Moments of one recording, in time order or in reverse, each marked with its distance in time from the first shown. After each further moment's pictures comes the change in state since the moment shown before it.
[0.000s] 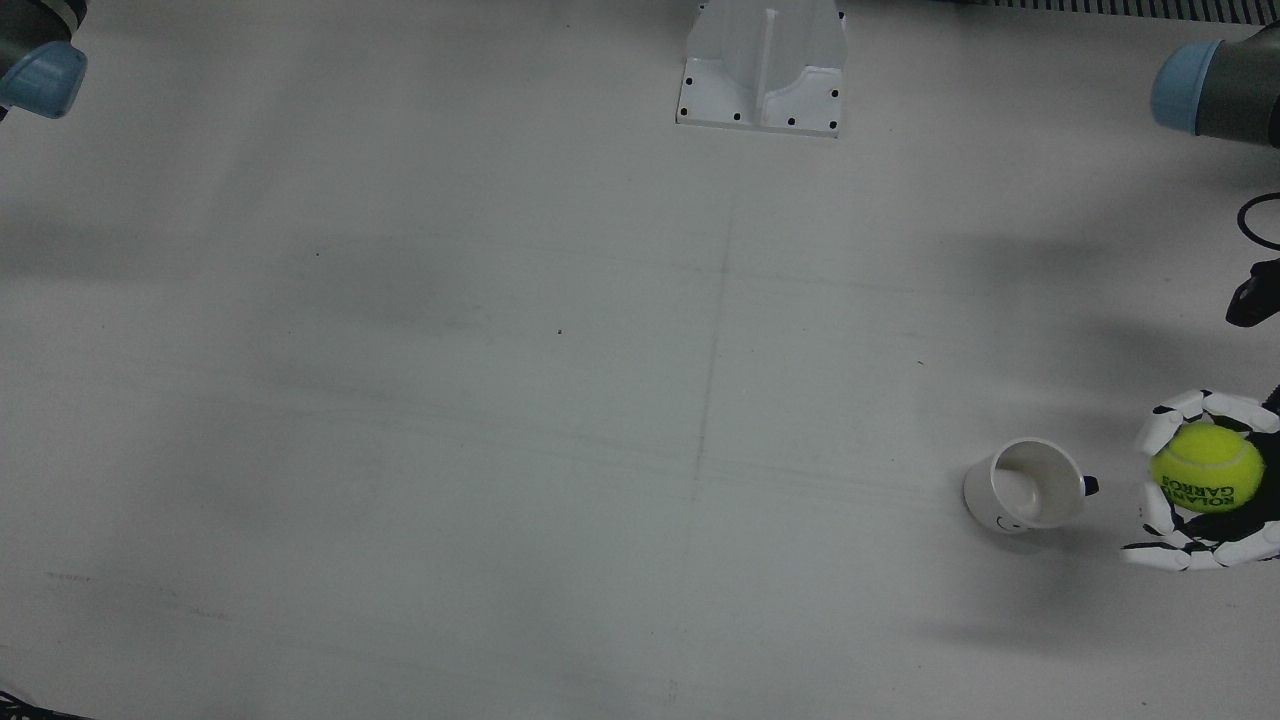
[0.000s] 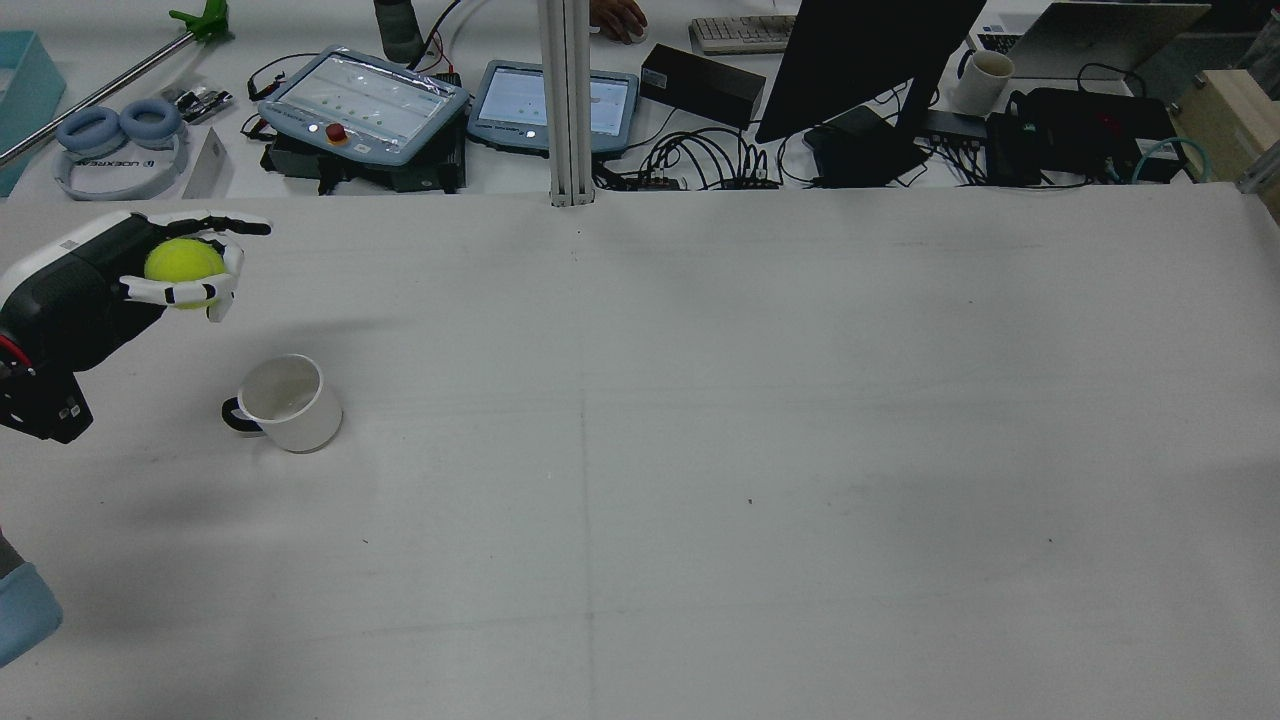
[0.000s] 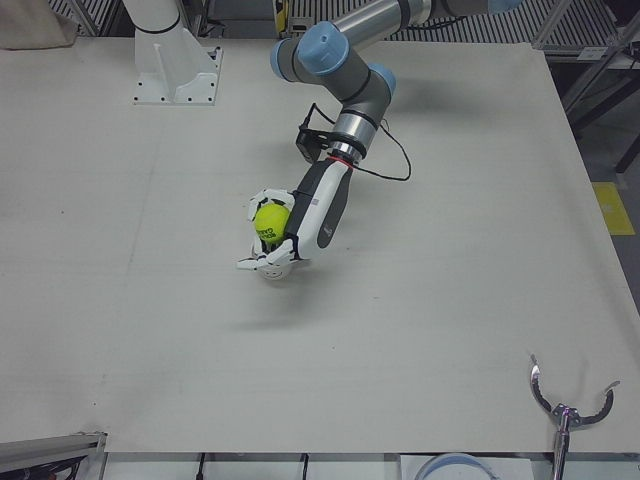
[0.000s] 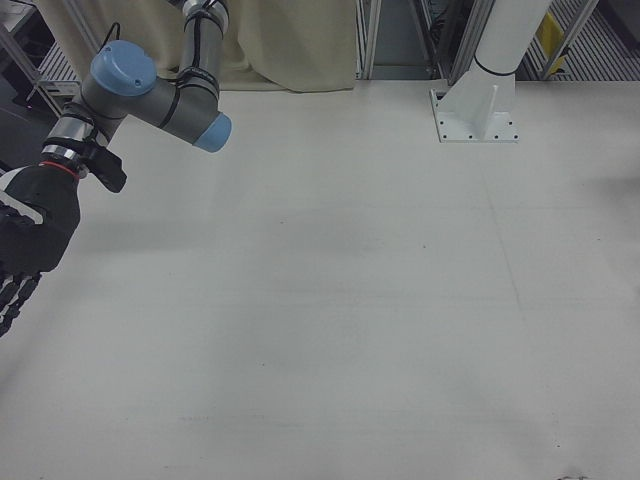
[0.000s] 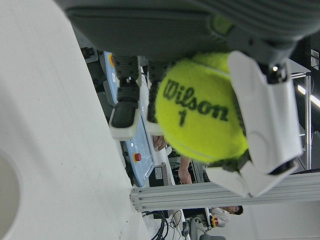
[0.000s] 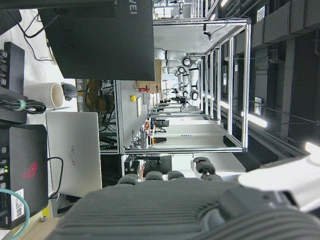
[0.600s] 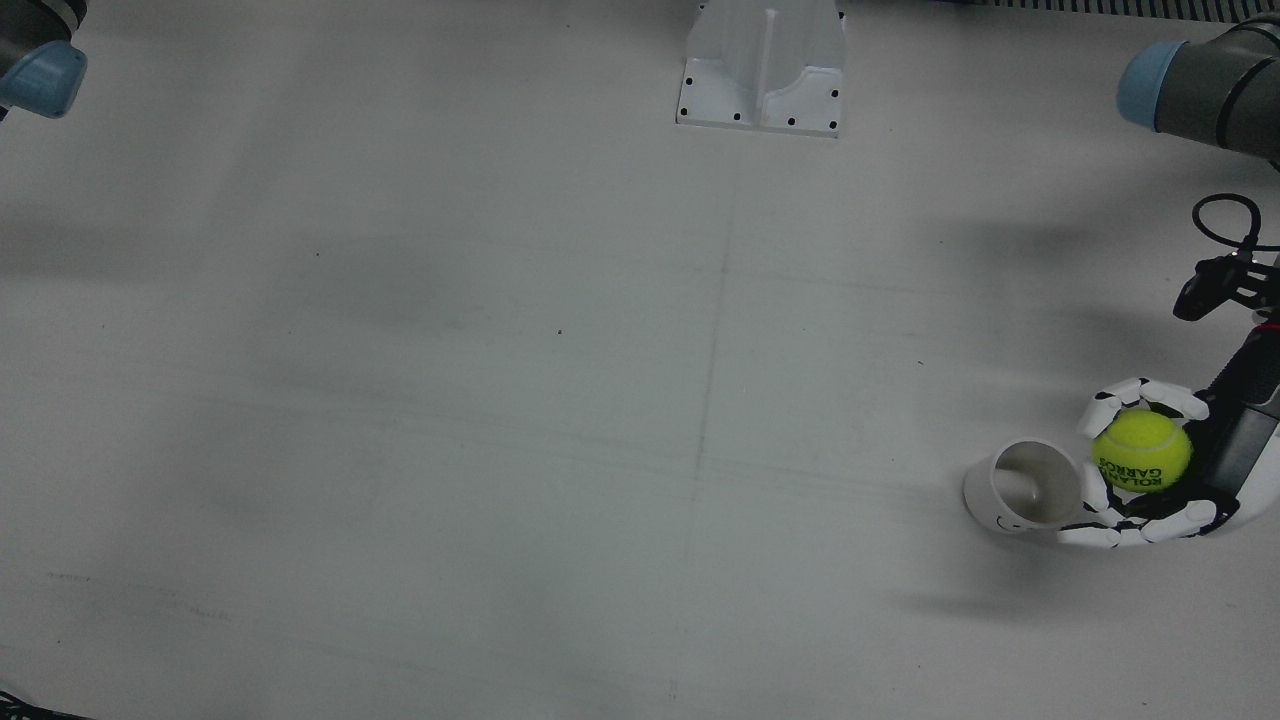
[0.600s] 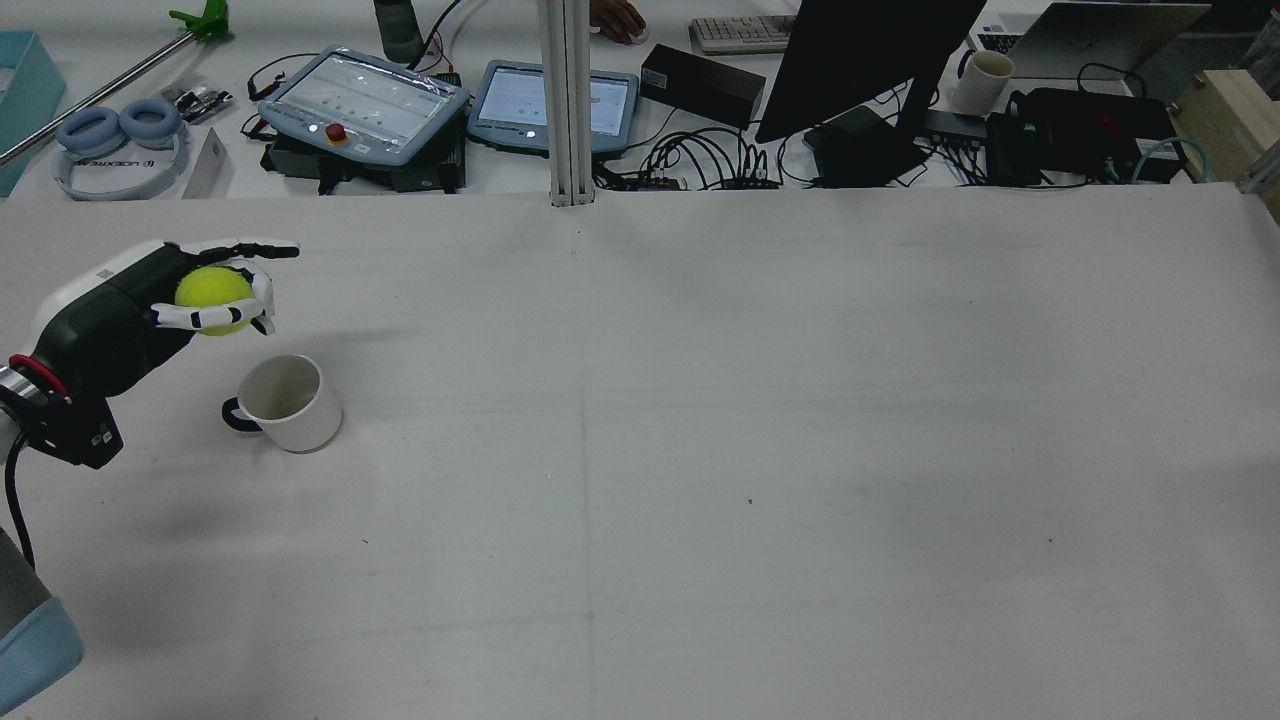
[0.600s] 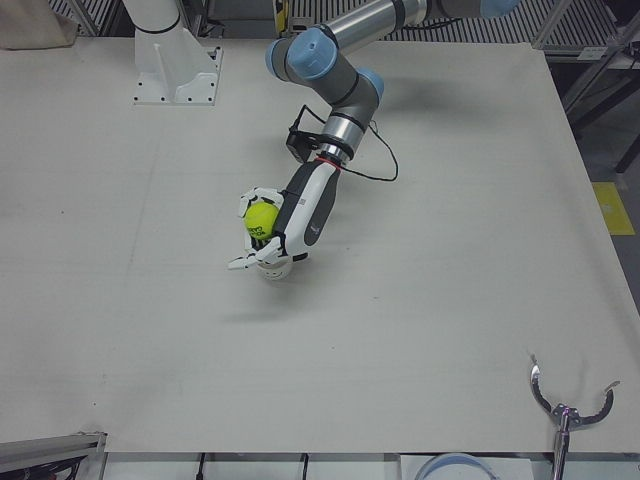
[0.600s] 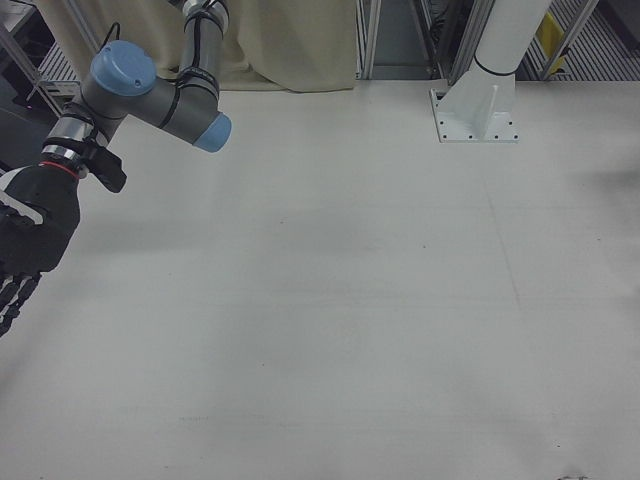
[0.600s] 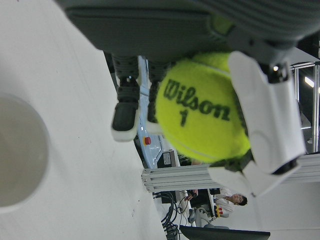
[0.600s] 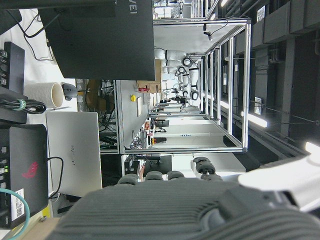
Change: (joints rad) left arm 0.061 0.002 0.003 -0.005 -0.040 -0.002; right arm 0.000 0.000 0.000 0.000 0.000 0.000
